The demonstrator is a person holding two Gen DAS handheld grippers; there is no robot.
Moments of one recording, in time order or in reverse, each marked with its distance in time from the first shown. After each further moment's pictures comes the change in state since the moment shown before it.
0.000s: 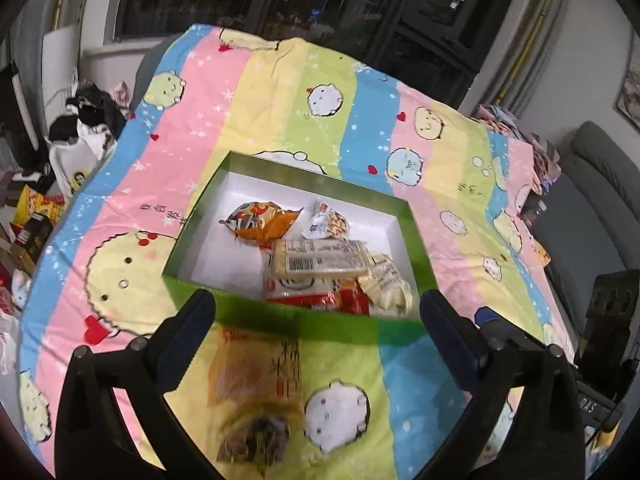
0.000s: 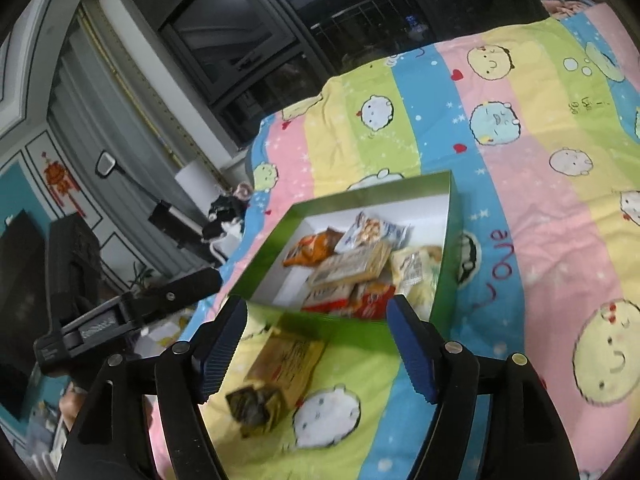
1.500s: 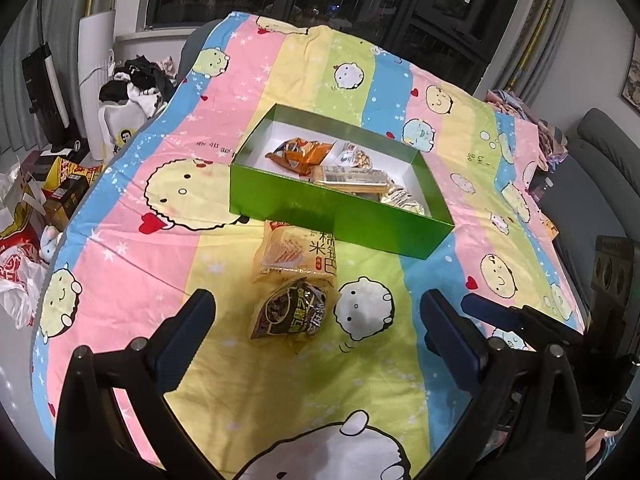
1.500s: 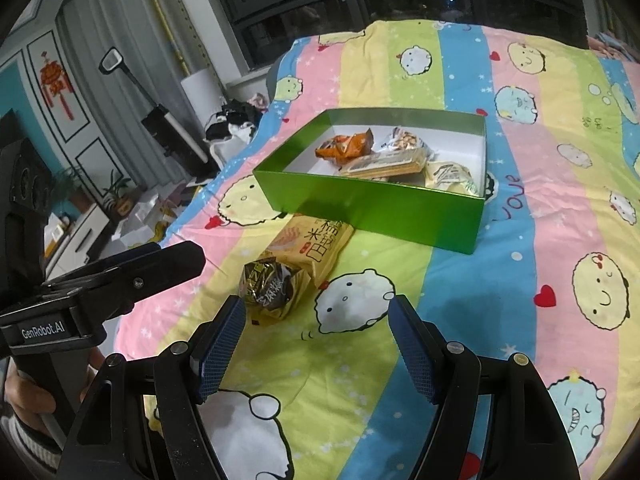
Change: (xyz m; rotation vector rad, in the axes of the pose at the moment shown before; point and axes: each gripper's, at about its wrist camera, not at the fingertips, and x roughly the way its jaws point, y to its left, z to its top) left arm -0.056 0.018 -0.089 -0.031 0.036 0.072; right arm 0.001 0.066 -0.079 -0.210 0.204 -0.126
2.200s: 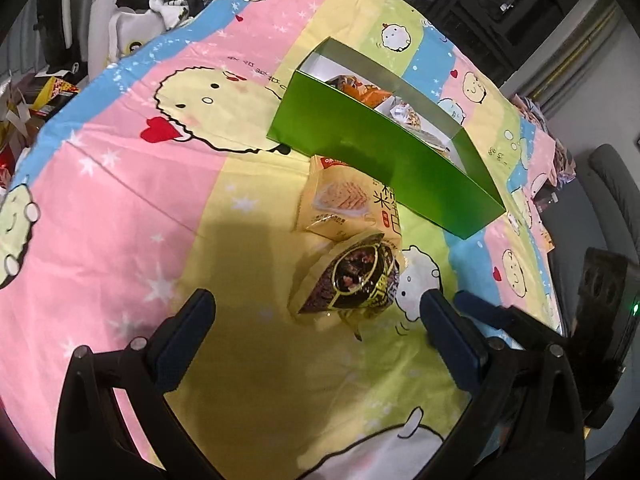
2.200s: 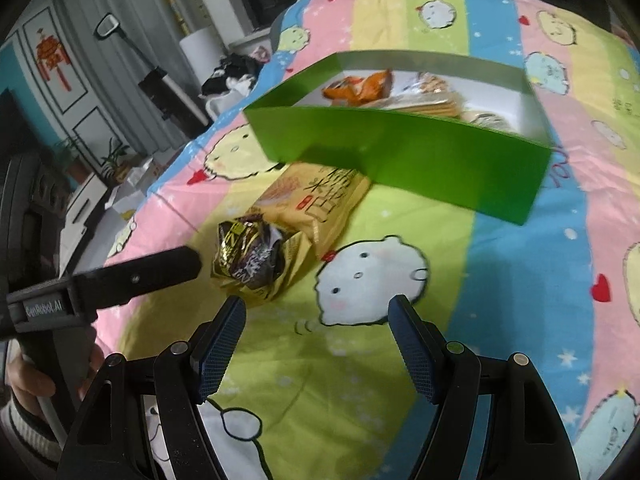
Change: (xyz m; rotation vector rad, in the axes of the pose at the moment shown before) left arm 0.055 0.064 -0.022 -0.172 0.136 -0.088; right arm 0.067 0.004 -0.015 -0.036 0.127 0.024
